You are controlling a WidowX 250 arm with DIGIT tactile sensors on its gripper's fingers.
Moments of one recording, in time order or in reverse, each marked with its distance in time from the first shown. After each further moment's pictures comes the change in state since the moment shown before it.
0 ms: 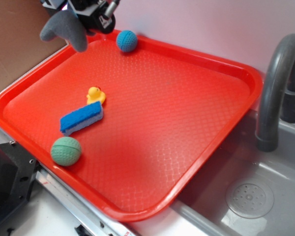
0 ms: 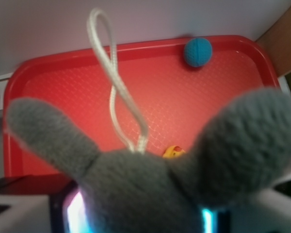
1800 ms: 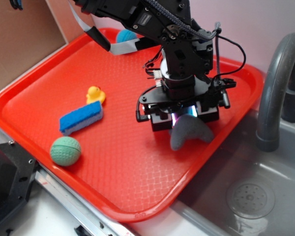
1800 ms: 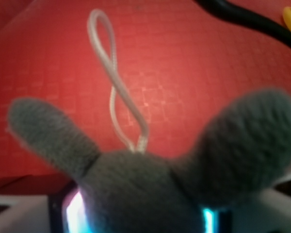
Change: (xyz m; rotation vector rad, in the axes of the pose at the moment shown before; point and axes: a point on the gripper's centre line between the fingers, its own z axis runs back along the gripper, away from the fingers) arm -0.013 -0.106 -0.147 0.170 -0.013 0.698
